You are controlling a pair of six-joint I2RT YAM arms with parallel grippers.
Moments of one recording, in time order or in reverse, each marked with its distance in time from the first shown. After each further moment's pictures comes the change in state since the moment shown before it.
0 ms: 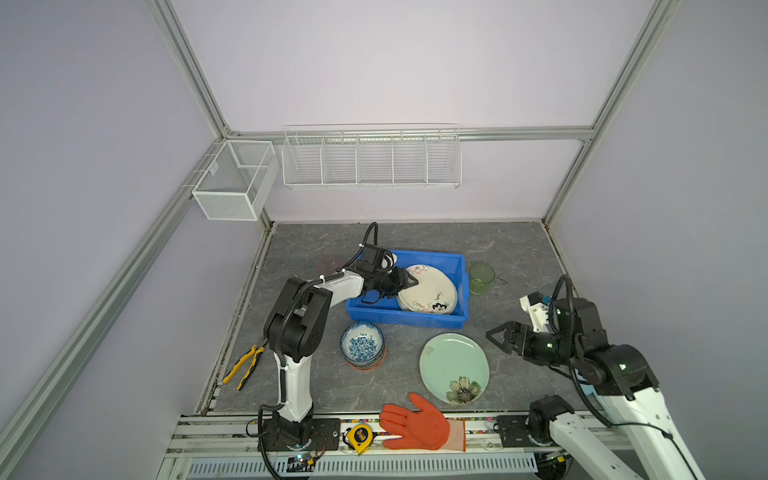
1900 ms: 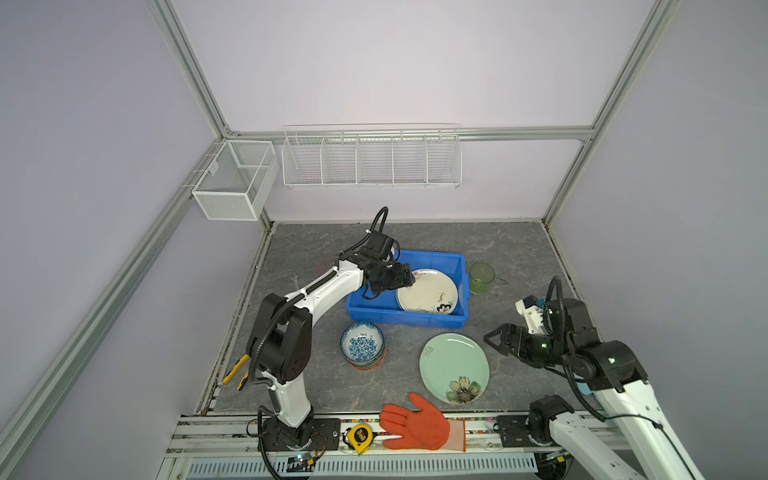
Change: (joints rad) left arm -0.081 -0.206 0.163 -0.499 -0.375 0.166; right arm 0.000 0.024 -0.056 0.004 0.004 0.000
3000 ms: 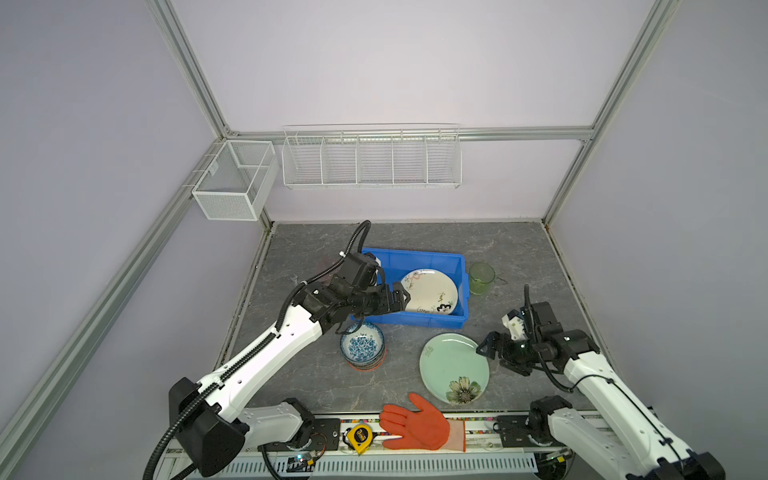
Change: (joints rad) left arm -0.150 -0.534 -0.233 -0.152 -0.095 -0.142; right arm -0.048 0.193 -0.255 0.183 0.011 -0.030
